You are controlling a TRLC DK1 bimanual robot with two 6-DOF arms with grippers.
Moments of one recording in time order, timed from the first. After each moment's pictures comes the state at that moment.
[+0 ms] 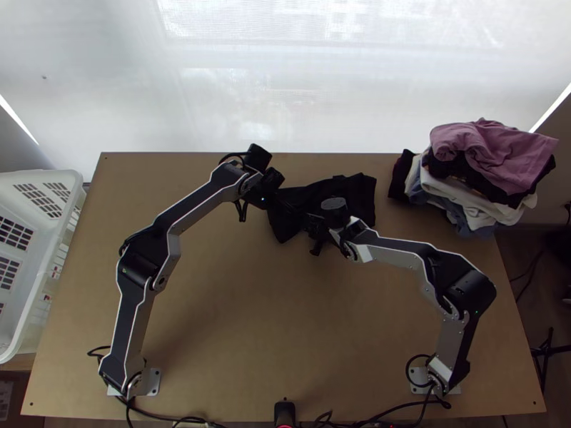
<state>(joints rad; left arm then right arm) -0.51 2.24 1.99 -0.75 0.36 0.15 0.60 1.99 1.06 0.24 0.10 -0.80</state>
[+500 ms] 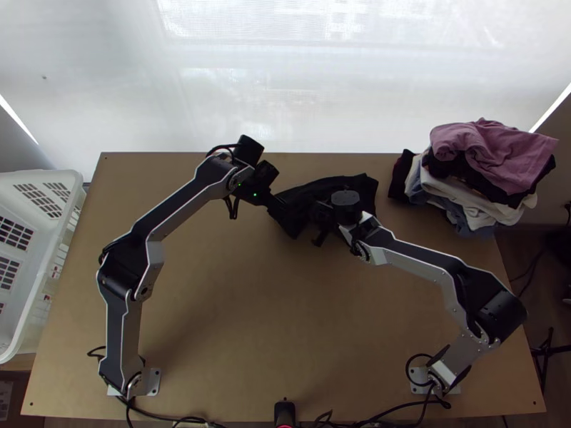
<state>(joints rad) -0.51 2.11 1.94 -0.81 0.36 0.17 0.61 1.79 1.04 0.23 0.14 -0.68</state>
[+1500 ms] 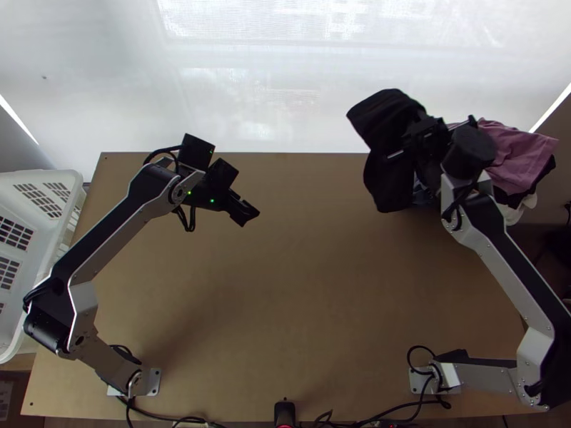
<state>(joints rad) -0.42 1.69 1.62 -0.82 0.36 0.17 0.28 1.40 1.31 0.10 0.19 -0.56</state>
